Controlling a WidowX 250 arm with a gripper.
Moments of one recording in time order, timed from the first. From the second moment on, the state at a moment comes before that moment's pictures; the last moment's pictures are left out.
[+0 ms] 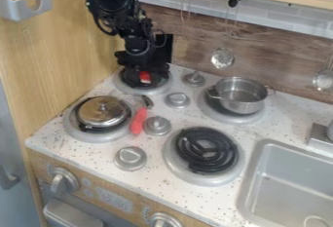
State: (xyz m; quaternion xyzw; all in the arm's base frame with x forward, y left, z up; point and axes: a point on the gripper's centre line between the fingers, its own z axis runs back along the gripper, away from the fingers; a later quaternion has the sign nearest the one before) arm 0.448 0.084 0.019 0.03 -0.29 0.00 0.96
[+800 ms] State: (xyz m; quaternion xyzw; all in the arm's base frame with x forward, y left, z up) arm 0.378 -0.038 -0.003 -0.05 -0.20 -0.20 0.96
